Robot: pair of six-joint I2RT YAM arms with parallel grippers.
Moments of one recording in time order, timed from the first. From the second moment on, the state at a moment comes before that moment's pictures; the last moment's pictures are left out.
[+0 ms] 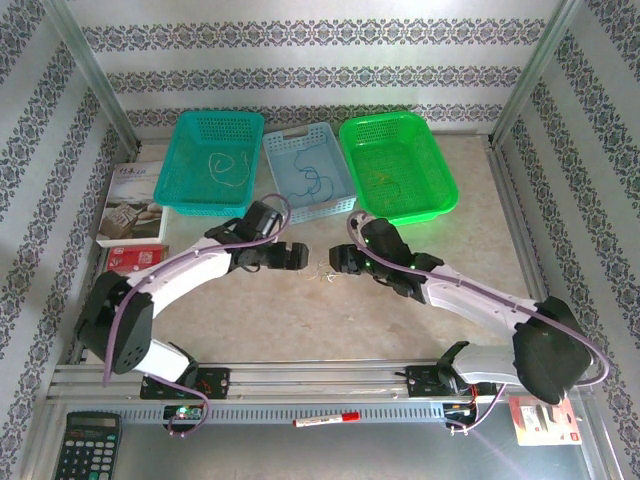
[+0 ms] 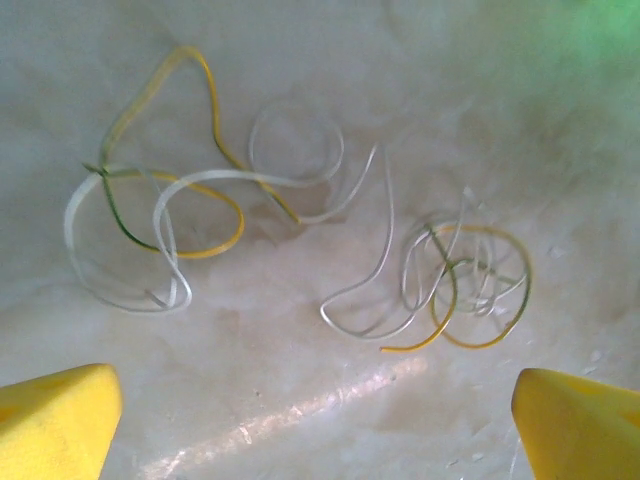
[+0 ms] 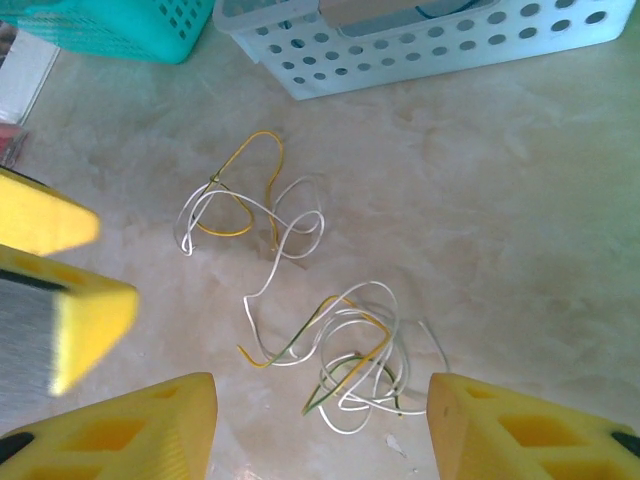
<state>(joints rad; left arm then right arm) -0.53 1.45 0.96 -0.50 0.13 -0.48 0.69 1.28 0.73 -0.15 -0.07 0.53</state>
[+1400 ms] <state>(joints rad) -0.10 1.14 0.91 -0.51 0.20 -0.54 0.84 2.15 1.49 -0.38 -0.15 0.39</state>
